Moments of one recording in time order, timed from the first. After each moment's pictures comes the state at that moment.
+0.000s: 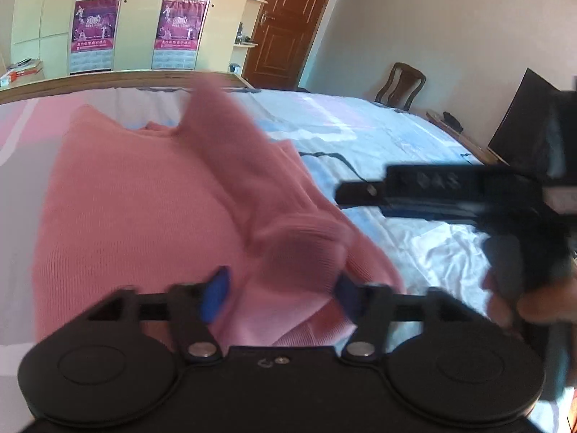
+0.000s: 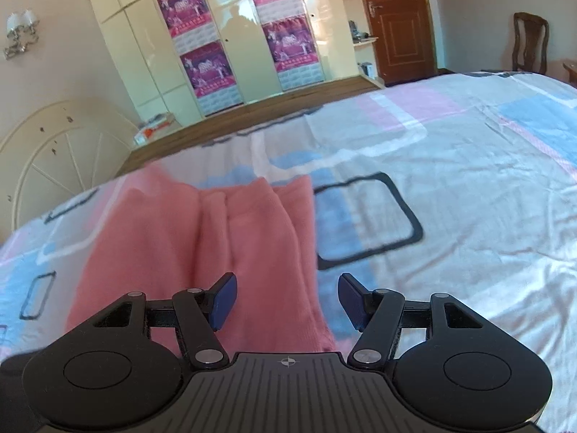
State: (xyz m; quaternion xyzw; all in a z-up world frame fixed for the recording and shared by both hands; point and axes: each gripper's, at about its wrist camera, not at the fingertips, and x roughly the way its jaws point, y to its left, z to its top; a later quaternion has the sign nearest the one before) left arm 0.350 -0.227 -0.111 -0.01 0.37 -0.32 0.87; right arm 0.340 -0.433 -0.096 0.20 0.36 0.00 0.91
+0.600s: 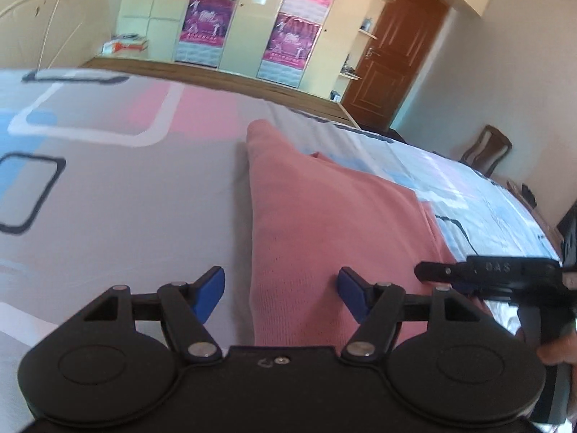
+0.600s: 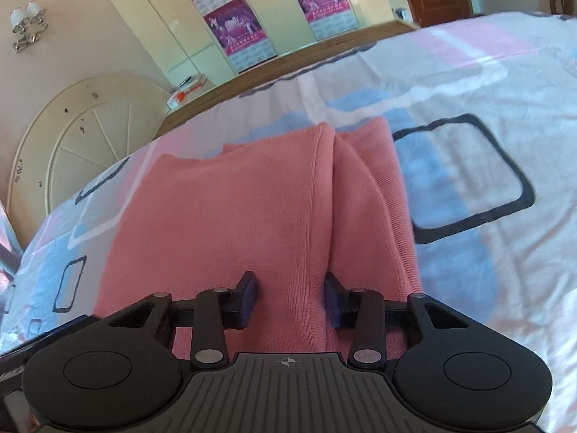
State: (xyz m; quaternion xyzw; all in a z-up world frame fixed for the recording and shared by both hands) left arm 0.394 -0.123 -0.106 -0.10 0.38 -0.17 0.90; right arm 0.392 -0.402 -0.131 0.25 0.43 0.07 0.86
